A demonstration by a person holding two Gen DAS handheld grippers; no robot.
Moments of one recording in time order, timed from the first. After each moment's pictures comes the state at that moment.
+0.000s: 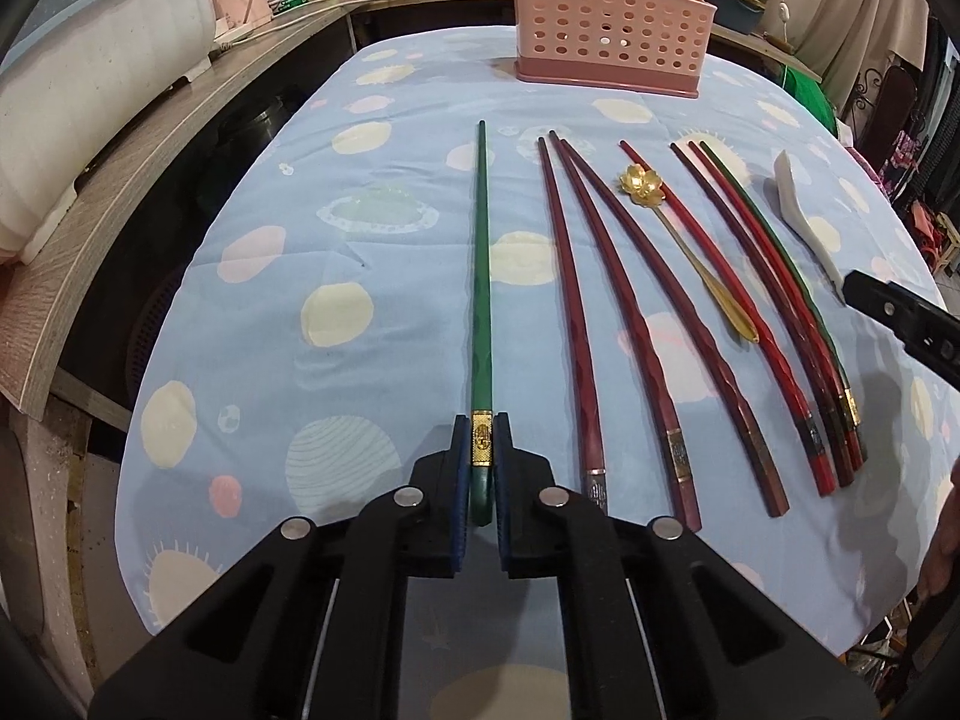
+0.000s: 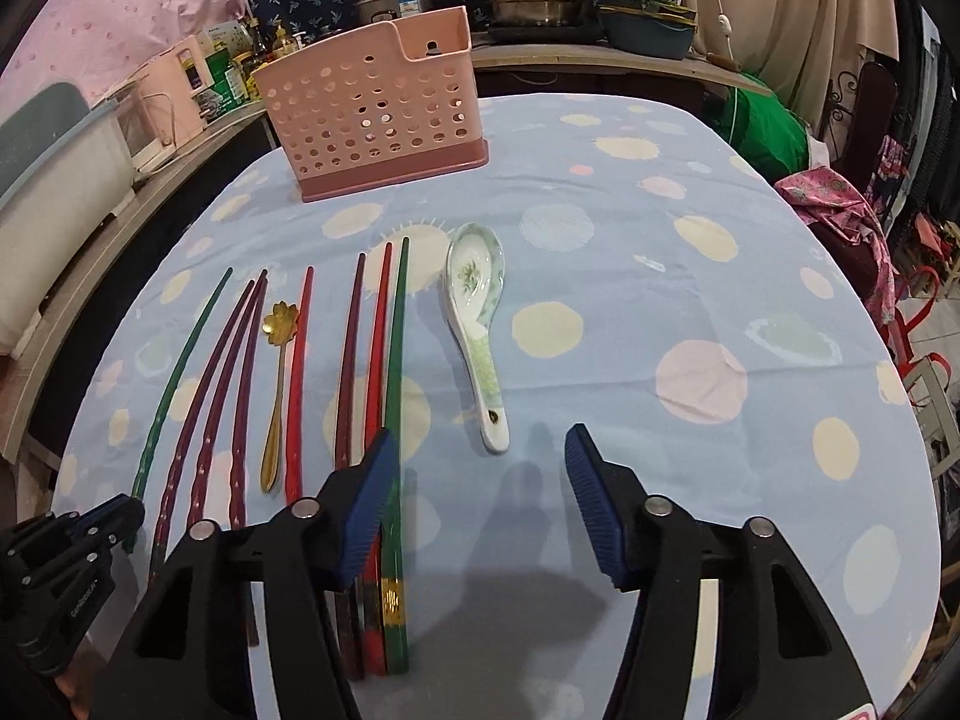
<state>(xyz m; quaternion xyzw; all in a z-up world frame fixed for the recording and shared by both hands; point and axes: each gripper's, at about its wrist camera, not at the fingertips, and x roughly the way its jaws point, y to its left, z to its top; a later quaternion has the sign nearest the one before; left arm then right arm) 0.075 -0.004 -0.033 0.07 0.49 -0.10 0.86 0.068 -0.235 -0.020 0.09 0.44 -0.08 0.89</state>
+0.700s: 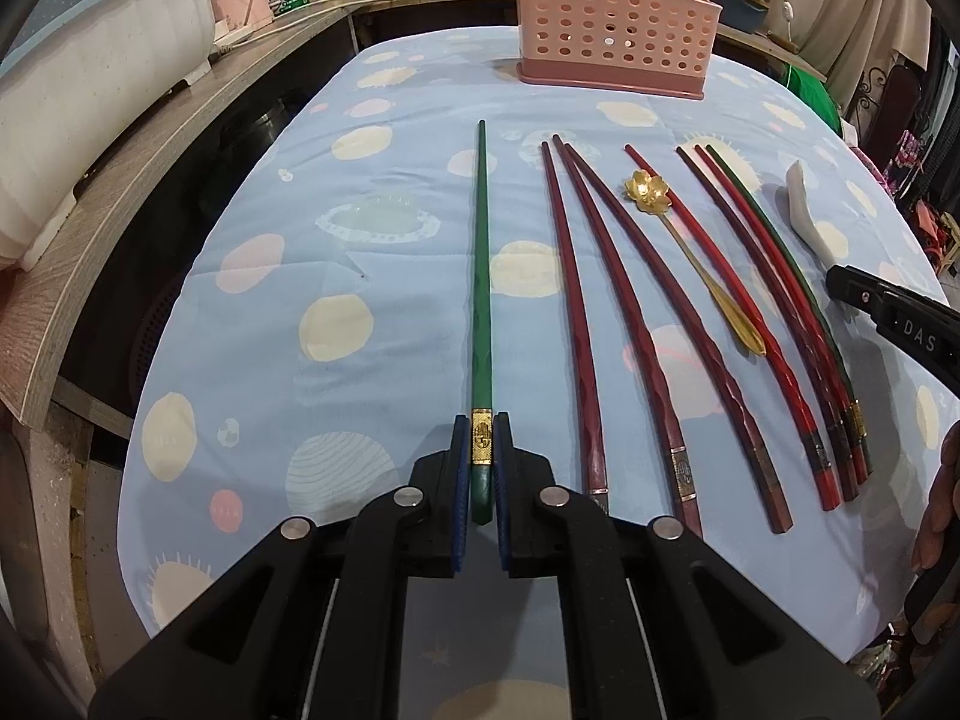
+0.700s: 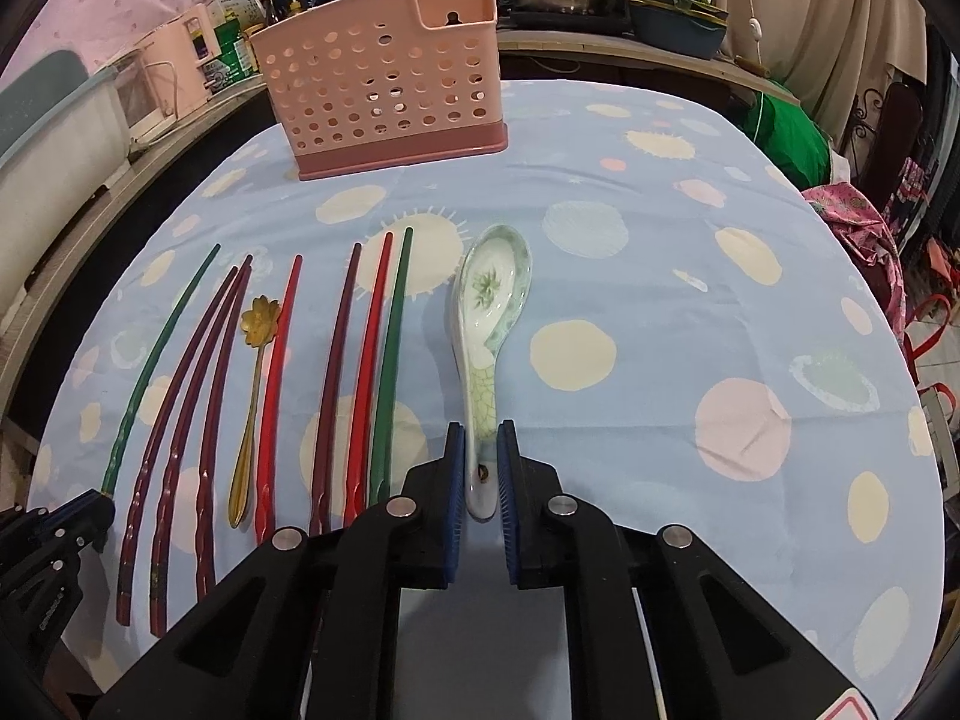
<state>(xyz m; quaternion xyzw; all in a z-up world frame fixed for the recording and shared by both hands) 0.081 -0.006 -0.033 0.07 0.50 -0.09 0.86 0.086 -0.234 -0.029 0.07 0.45 -0.07 0.89</state>
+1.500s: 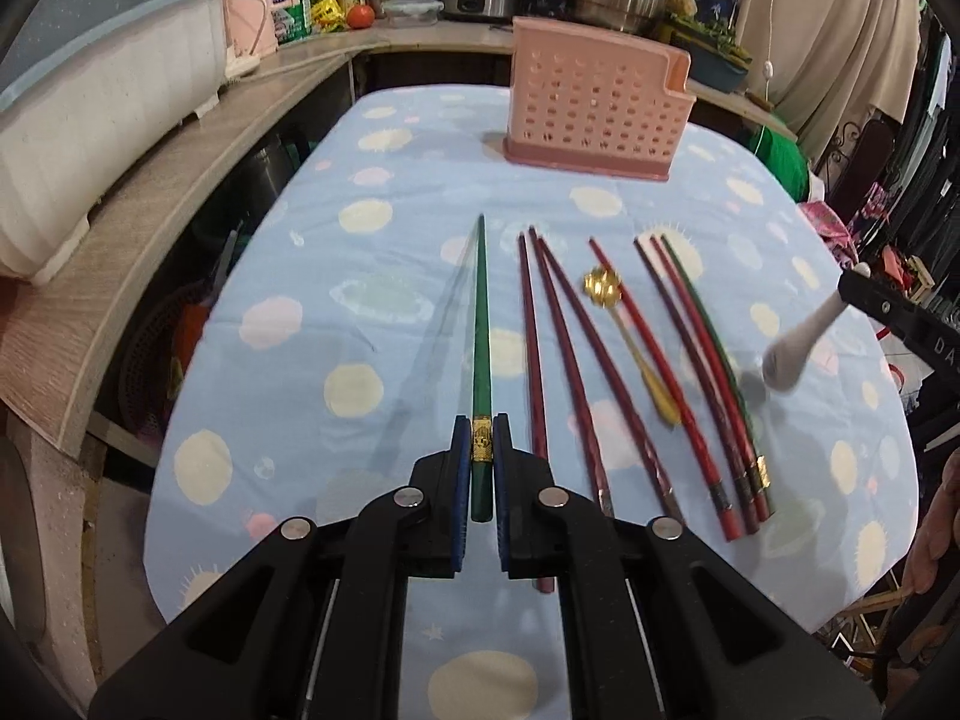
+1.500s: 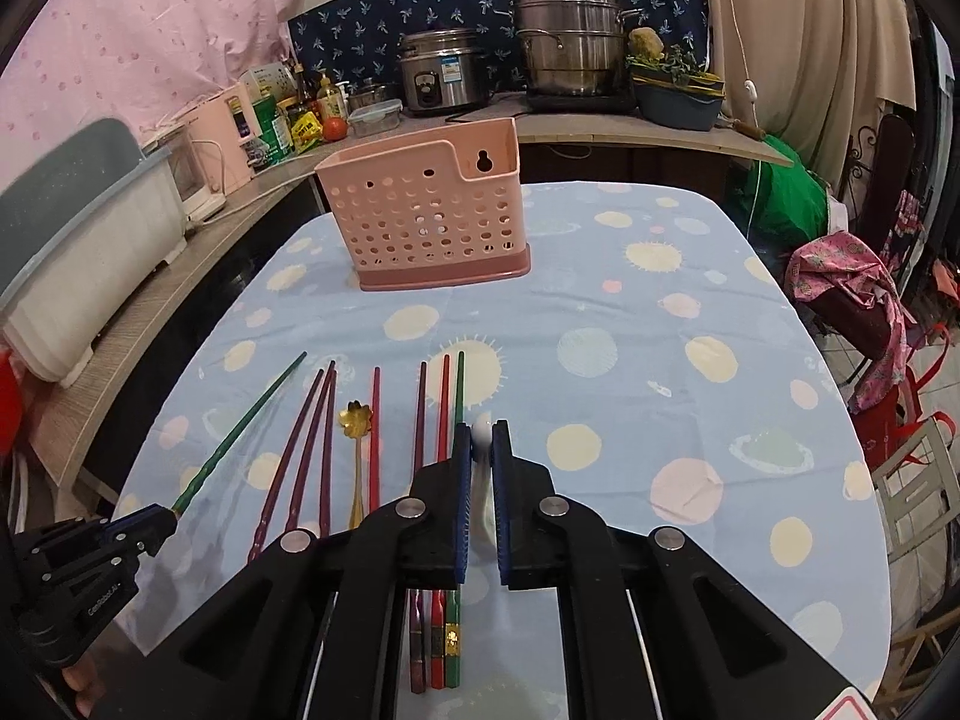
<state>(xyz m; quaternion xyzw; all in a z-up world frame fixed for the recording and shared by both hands) 0.079 0.006 0.029 0.02 0.46 -0.12 0.88 0.061 -0.230 0.061 0.09 0.37 -0.05 0.92</state>
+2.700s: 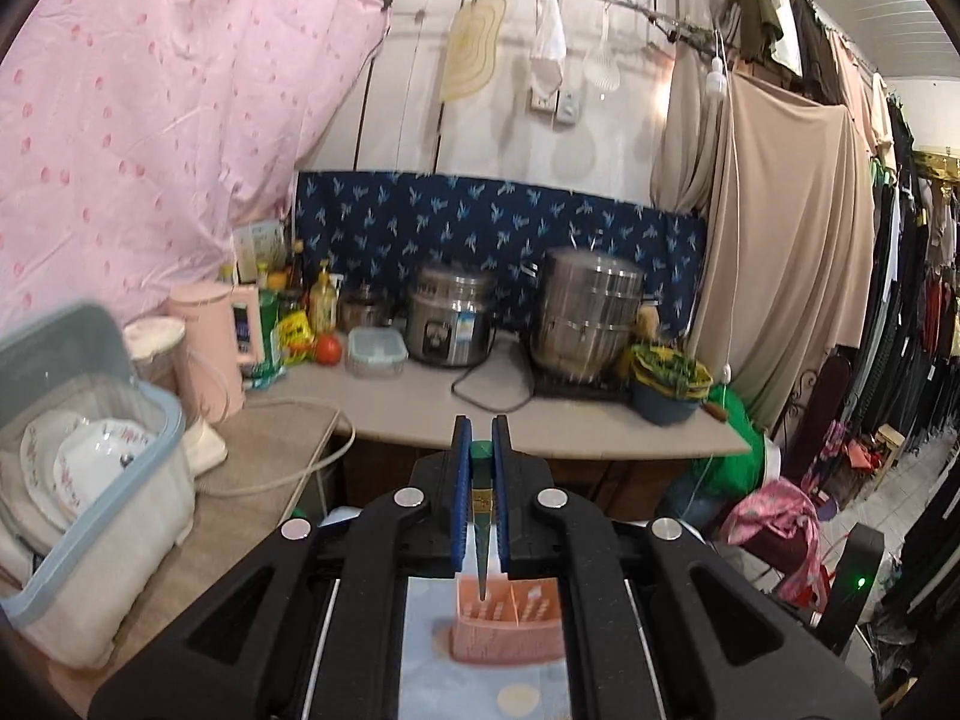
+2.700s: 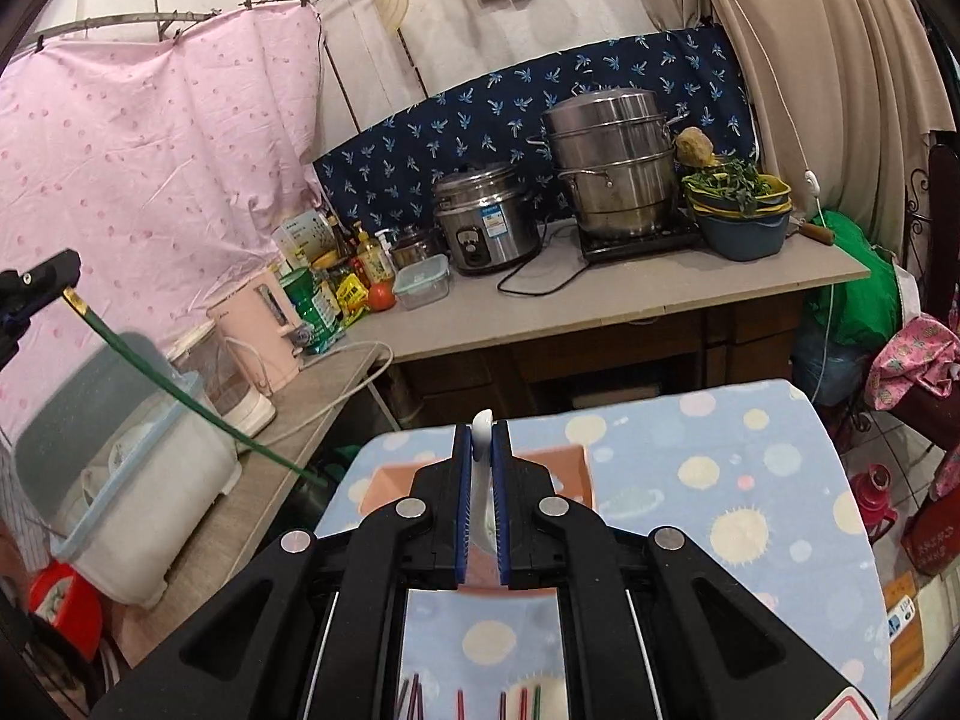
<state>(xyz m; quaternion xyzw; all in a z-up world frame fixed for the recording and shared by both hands) 0.251 -0.041 0.329 -0.04 0.17 -0.15 0.97 0.245 -0.286 0.194 0.17 0.25 0.01 0.95</state>
